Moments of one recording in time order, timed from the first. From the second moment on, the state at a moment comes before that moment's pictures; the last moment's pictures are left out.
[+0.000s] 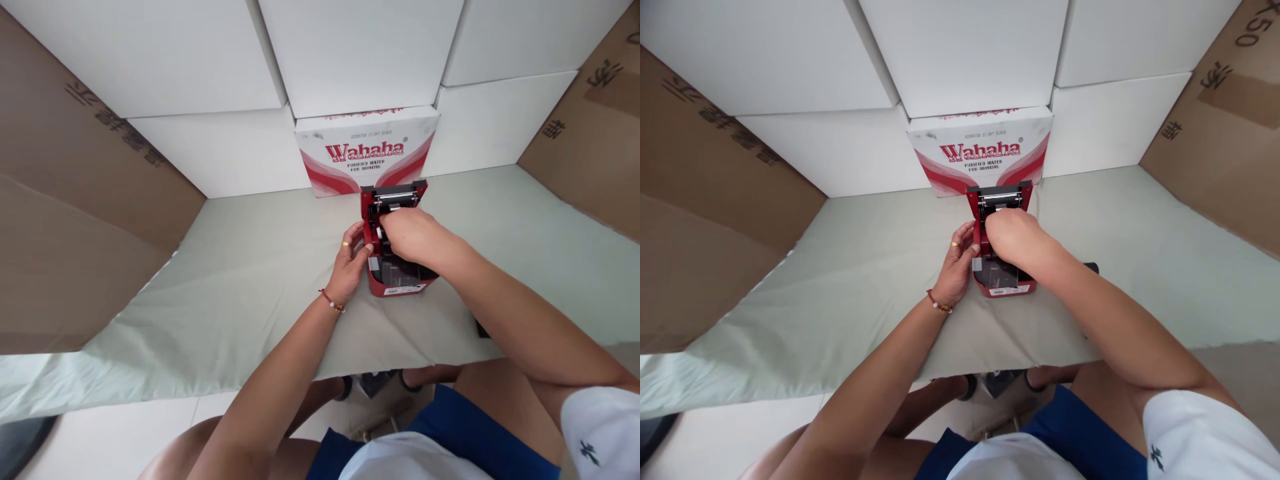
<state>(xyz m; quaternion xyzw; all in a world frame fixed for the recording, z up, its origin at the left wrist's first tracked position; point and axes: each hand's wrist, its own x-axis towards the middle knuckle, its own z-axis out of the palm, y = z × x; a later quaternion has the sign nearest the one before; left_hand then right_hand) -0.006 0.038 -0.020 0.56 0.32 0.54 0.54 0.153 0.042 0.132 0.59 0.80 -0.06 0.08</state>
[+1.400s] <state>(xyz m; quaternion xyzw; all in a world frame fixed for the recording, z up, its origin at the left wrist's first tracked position) -0.023 0.001 0.014 0.76 0.32 0.55 0.15 0.242 -0.007 0.063 0.45 0.76 -0.14 -0.44</state>
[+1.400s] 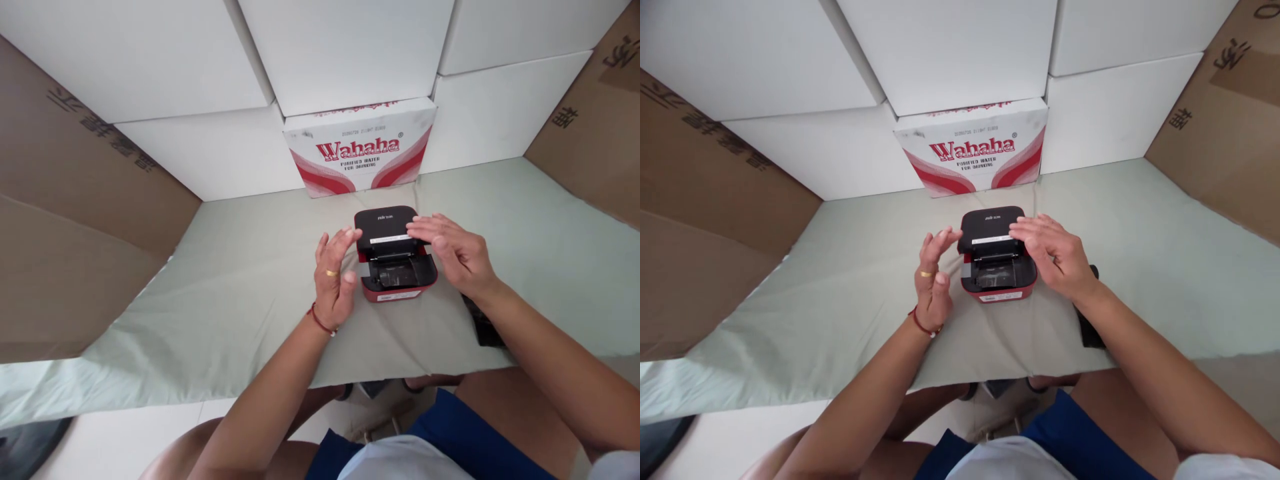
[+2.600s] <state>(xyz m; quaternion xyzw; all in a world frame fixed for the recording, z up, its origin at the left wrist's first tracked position) -0.010 0.025 -0.009 0.46 0.23 0.52 0.68 0.232 -0.027 0.065 0.22 0.86 -0.06 -0.46</state>
